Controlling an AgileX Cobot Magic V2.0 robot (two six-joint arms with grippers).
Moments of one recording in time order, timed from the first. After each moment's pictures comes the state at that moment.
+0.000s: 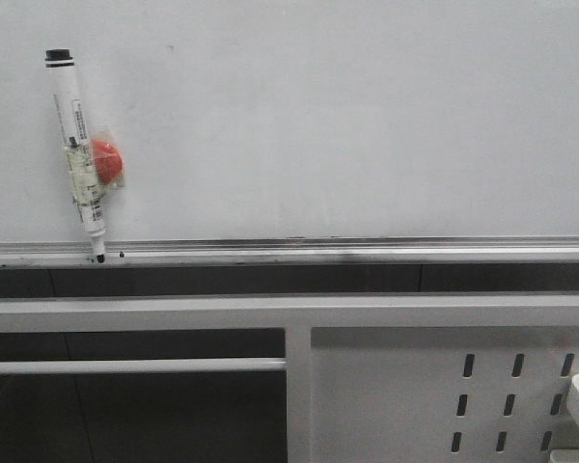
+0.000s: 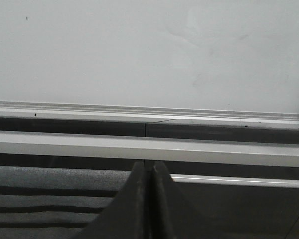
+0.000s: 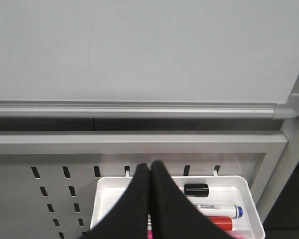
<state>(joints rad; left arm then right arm) -0.01 0.00 0.00 -0.02 0.34 -0.03 -0.11 -0.01 0.01 0.04 0.33 -0.09</state>
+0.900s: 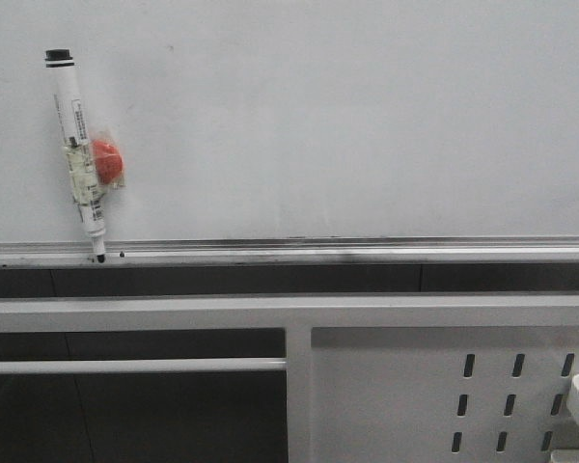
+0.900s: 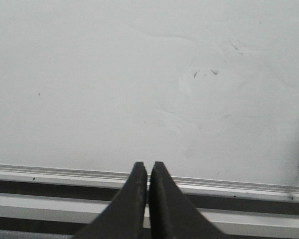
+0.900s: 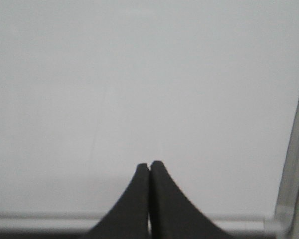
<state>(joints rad) -0.01 0.00 0.00 -0.06 0.13 -0.03 -0.11 -0.01 0.01 0.03 -0.05 -0.09</state>
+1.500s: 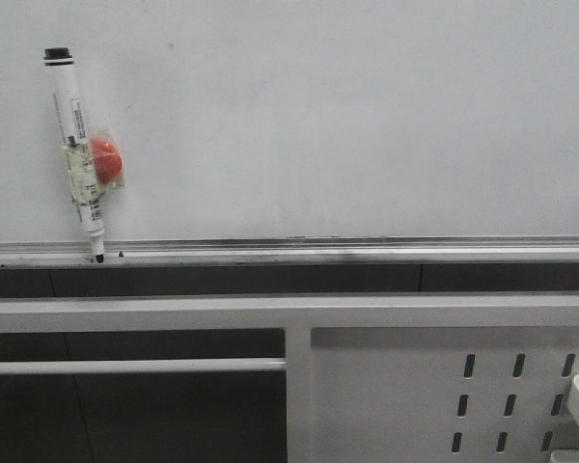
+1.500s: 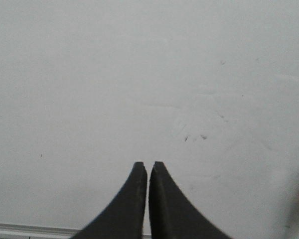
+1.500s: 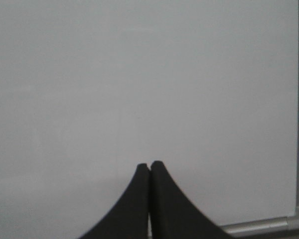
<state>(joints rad) -0.01 0.00 -0.08 -0.07 0.06 -0.03 -0.11 0.01 -0.19 0.04 0.19 0.11</state>
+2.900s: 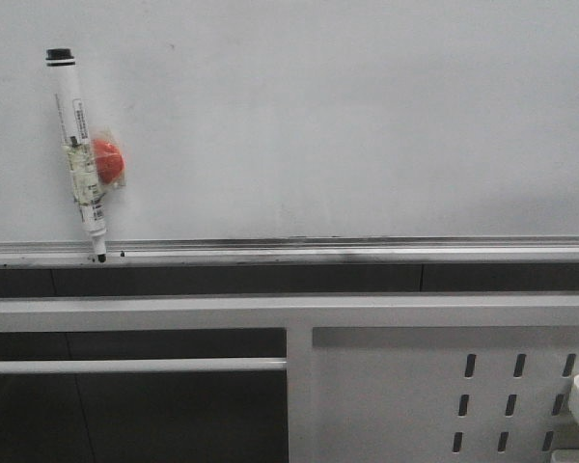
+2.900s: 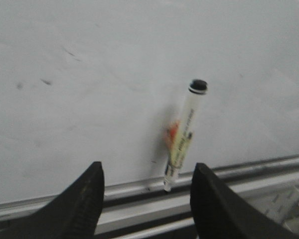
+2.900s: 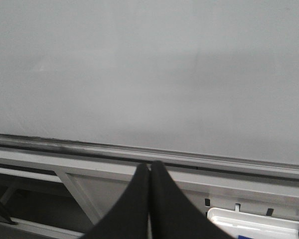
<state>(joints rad) -0.49 0.50 -0.12 -0.16 -0.17 -0.04 0.25 0.42 -0.32 0.04 0.29 0.11</state>
